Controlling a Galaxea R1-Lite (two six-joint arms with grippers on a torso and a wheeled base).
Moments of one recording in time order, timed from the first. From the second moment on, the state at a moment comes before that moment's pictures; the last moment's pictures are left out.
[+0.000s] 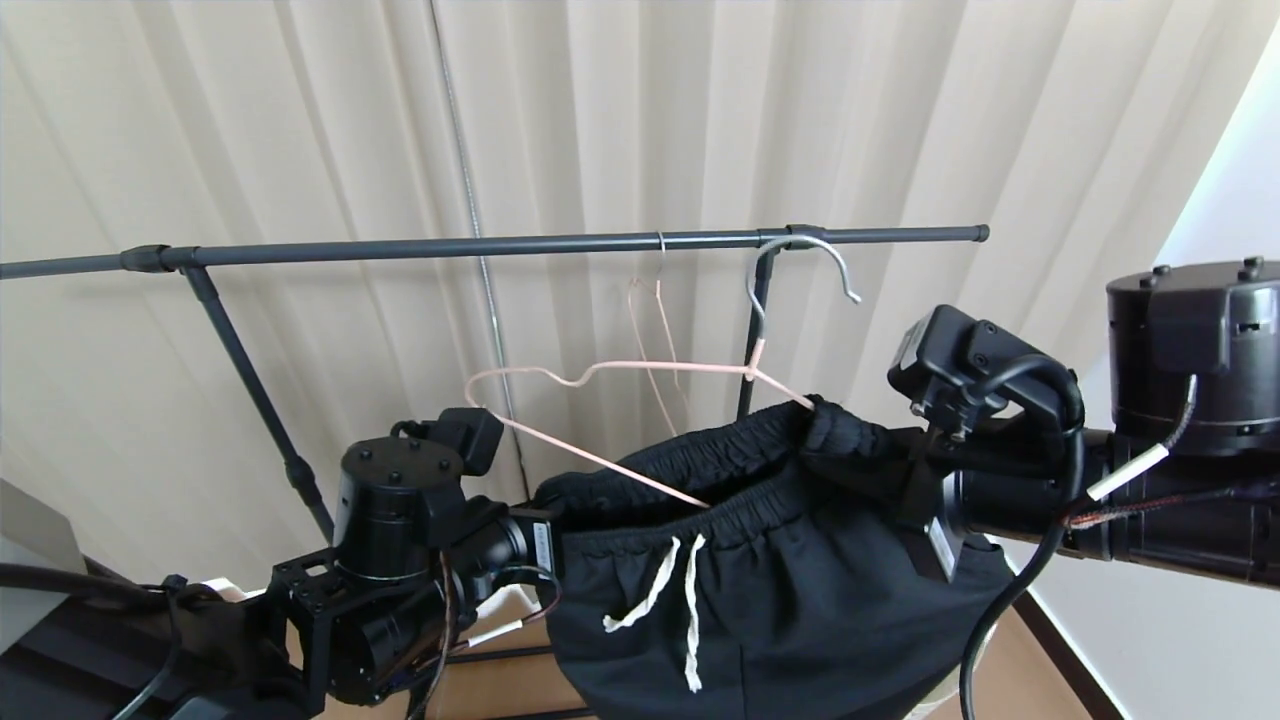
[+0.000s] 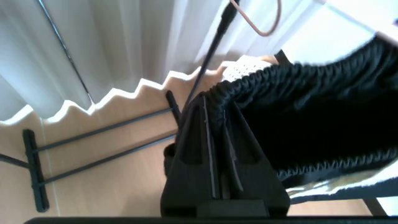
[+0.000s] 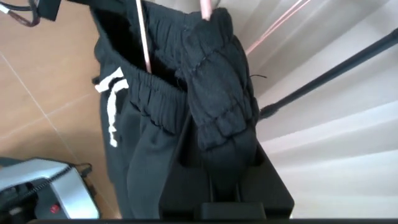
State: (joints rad) left arm -0.62 1.82 -0.52 -0.90 0.19 -0.30; right arm 0.61 1.49 -0.81 -0.25 0.13 -0.37
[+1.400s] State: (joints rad) left arm -0.45 1.80 -0.57 -0.90 0.19 -0.24; right arm 0.50 1.61 -0.50 -0.56 0.19 -0.51
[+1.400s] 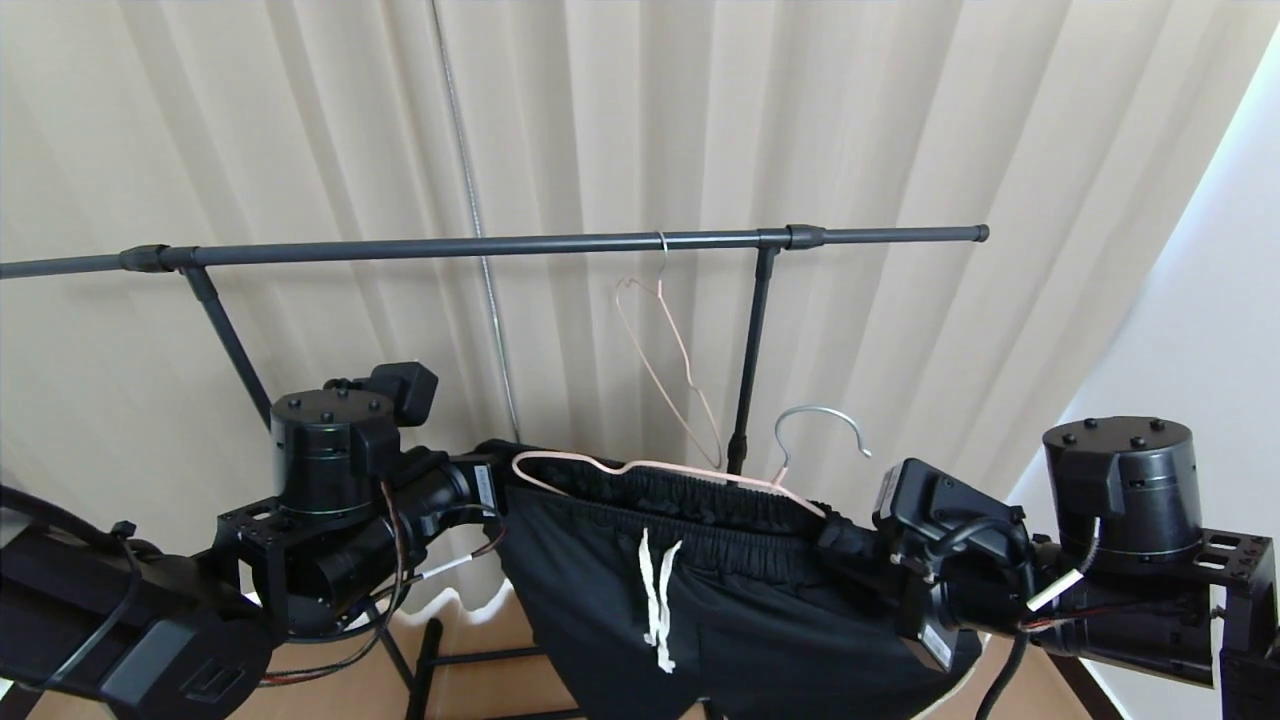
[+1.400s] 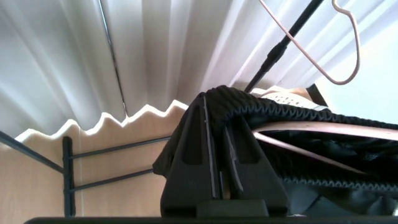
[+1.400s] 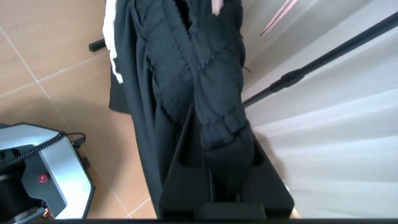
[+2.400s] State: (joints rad) left arm -0.56 1.65 -0.95 -0.21 0.22 -0.07; right arm 0.49 1.72 -0.52 -0.57 0.06 -0.54
